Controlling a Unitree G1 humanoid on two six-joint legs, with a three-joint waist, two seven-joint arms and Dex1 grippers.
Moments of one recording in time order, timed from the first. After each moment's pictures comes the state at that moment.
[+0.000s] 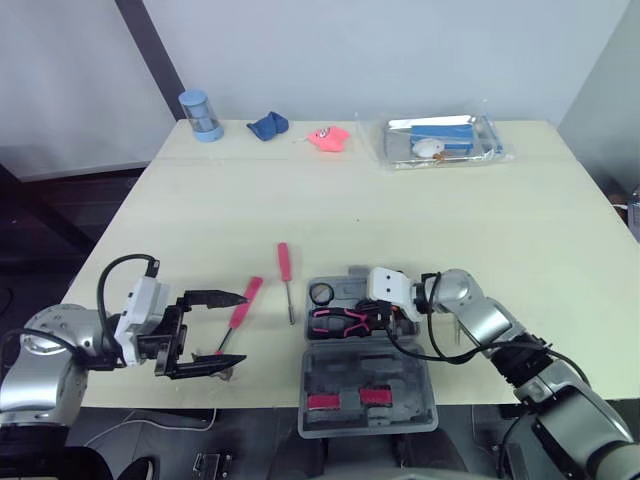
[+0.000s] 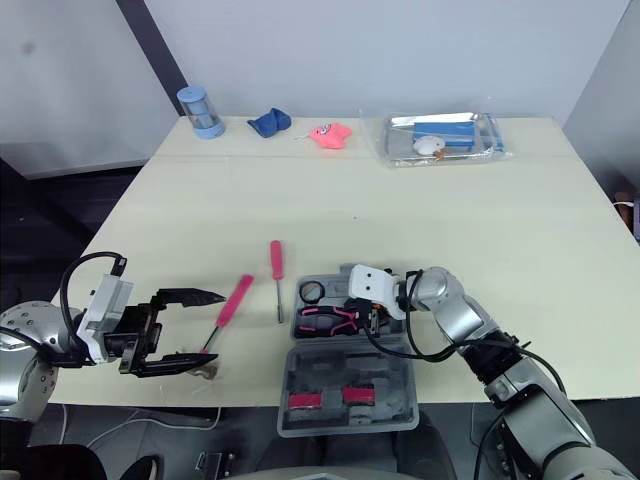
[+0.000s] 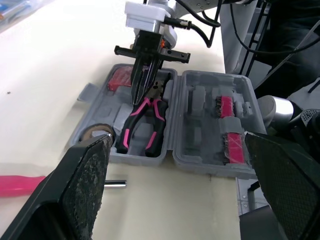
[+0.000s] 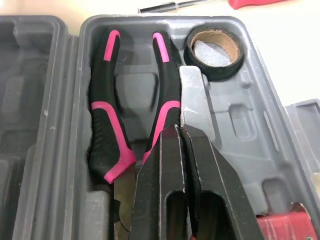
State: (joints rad) left arm 0.05 0.91 0.24 0.02 -0.60 -0.01 -1.56; right arm -0.51 -0.37 0.49 0.23 -0.03 0.18 0.99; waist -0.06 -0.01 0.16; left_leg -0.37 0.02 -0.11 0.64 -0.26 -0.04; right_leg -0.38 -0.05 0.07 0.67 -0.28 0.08
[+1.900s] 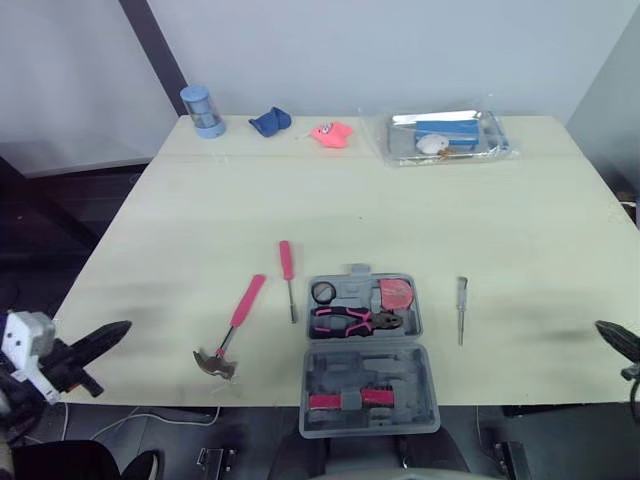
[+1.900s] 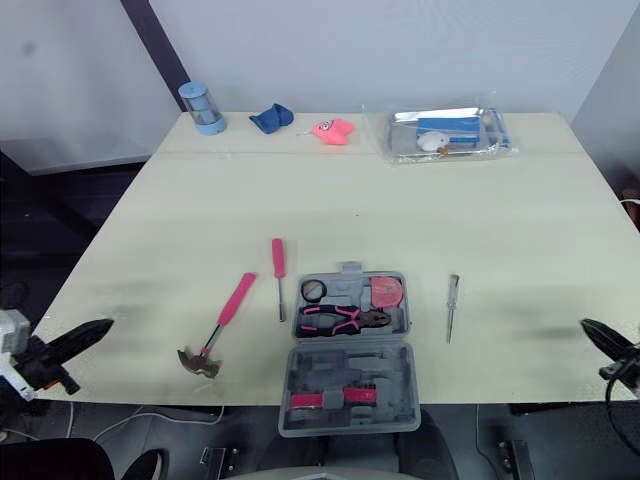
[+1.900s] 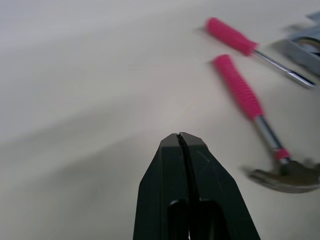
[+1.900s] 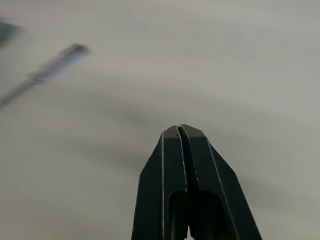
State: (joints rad) left arm 0.11 0.84 0.52 0.57 -0.50 -0.13 -1.33; right arm 0.29 -0.71 -0.50 0.10 0.50 0.07 1.03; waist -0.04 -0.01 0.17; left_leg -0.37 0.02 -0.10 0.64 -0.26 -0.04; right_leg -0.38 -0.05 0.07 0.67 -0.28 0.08
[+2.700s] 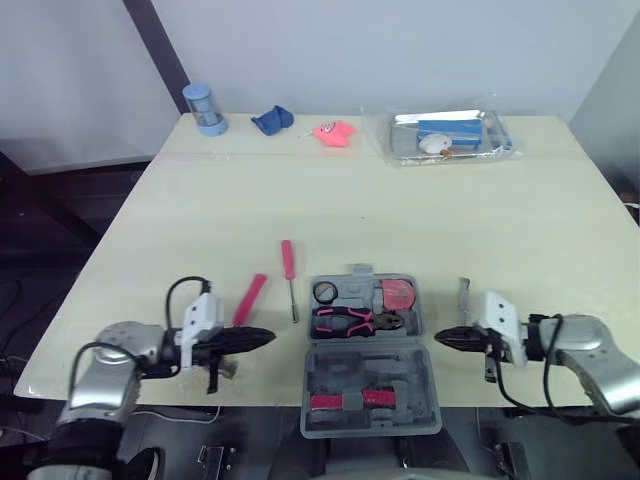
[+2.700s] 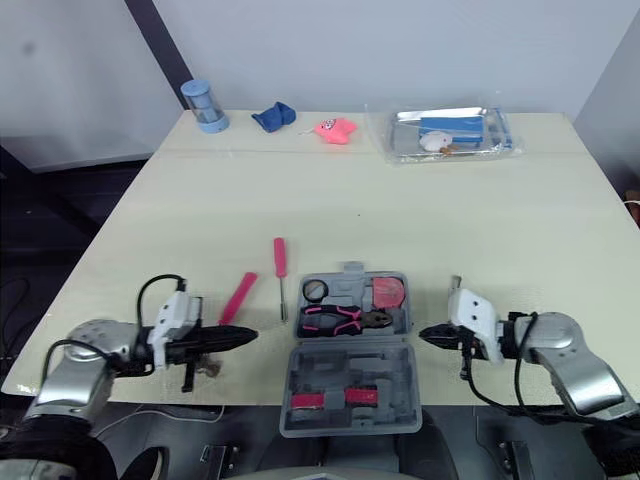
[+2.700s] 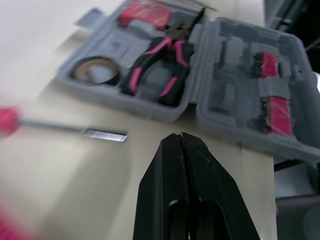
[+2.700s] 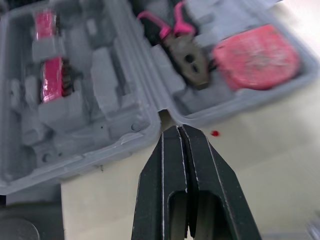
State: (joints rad) left arm -0.06 0.73 0.02 0.21 -0.34 -0.08 -1.42; right arm -0.09 -0.75 0.22 -0.12 0.17 0.21 1.10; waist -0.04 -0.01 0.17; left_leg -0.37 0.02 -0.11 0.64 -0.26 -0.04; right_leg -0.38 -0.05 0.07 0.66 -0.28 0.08
